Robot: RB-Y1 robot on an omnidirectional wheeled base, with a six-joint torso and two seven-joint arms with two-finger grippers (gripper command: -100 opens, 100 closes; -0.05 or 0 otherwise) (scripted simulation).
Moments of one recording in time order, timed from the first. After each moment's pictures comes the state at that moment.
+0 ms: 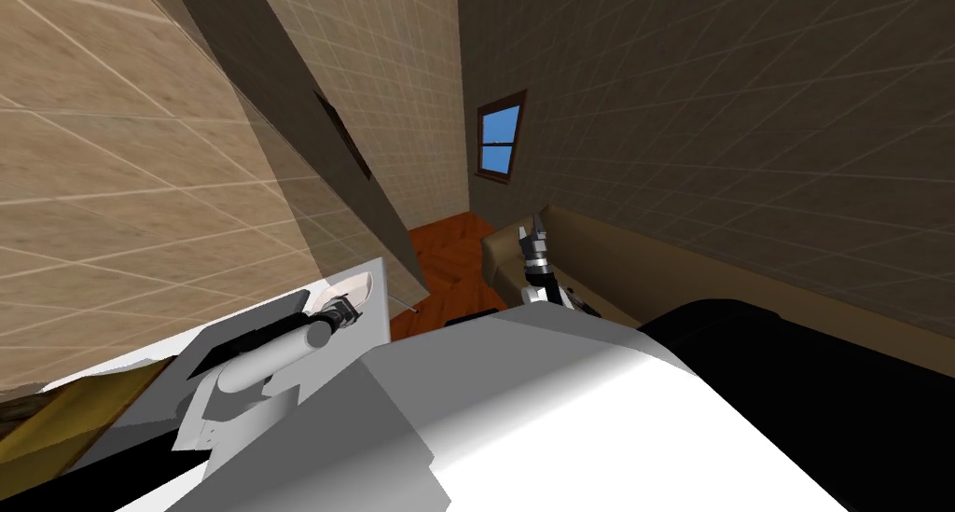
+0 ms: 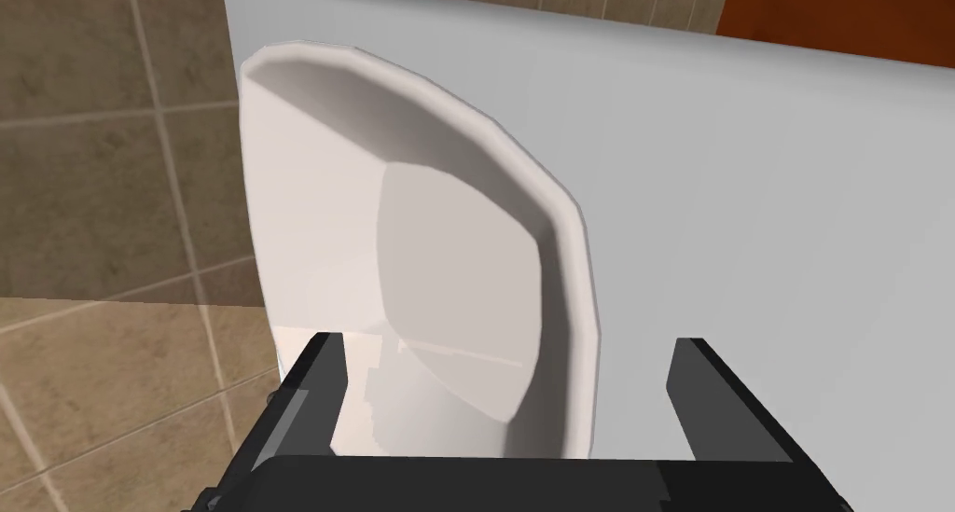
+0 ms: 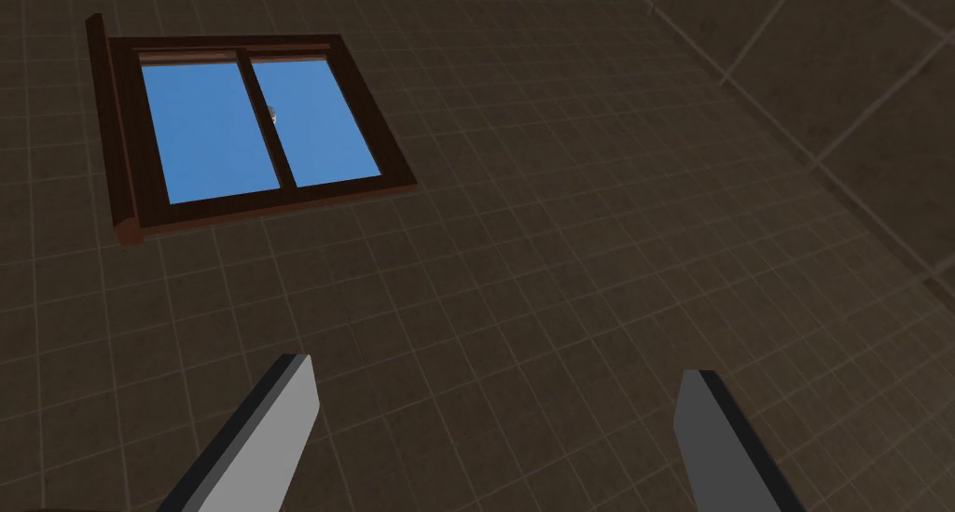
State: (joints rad) left arm 0.29 0.36 0.47 -1.94 0.37 1.02 0.13; right arm 0.50 -0.01 0.02 -2.20 0.03 -0.44 -0.05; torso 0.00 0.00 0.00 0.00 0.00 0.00
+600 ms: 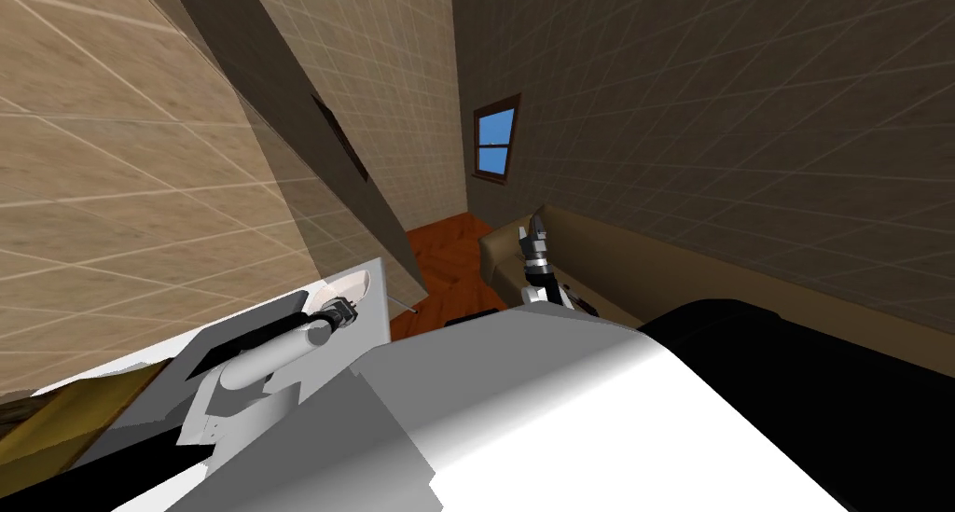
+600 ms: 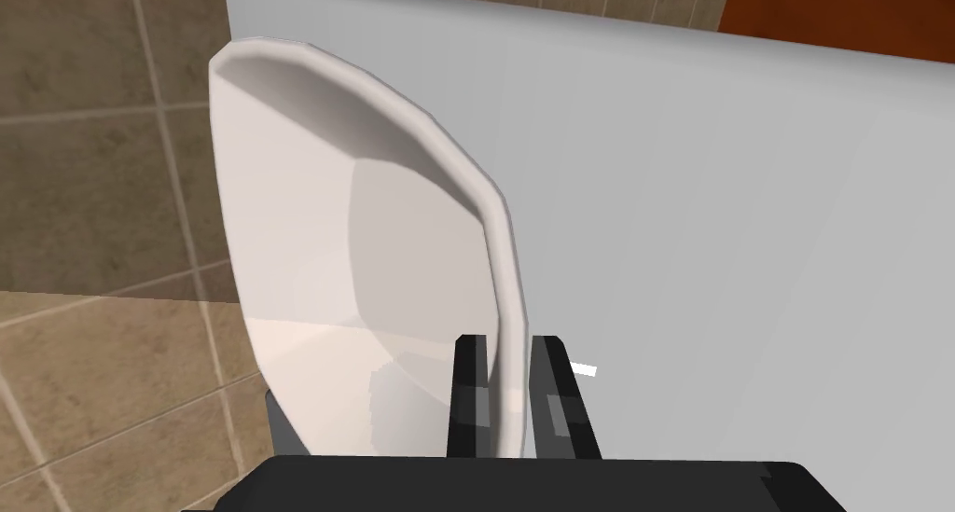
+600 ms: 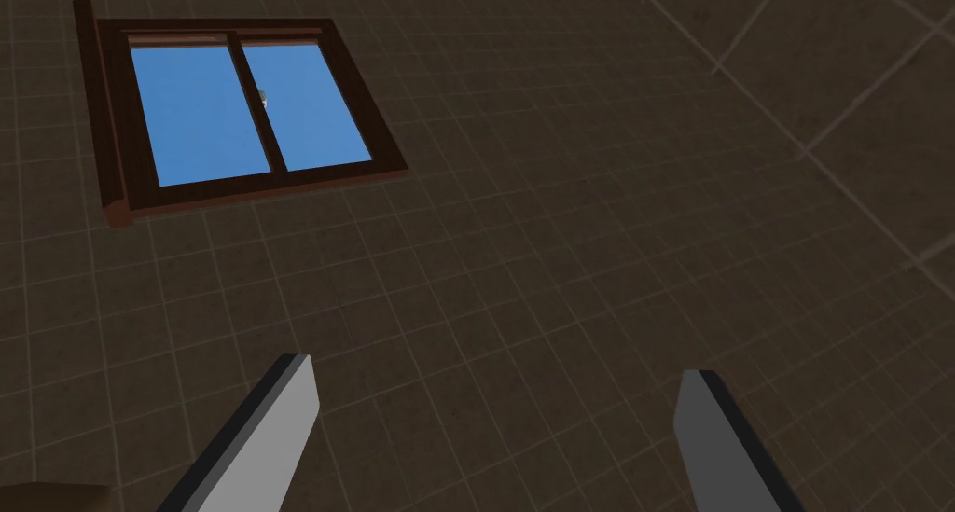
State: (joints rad) left arm 0.27 0.36 0.48 -1.91 0.36 1.01 0.14; right arm 0.50 -0.01 0.02 -2.20 0.03 -0.44 -0.05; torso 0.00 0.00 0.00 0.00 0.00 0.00
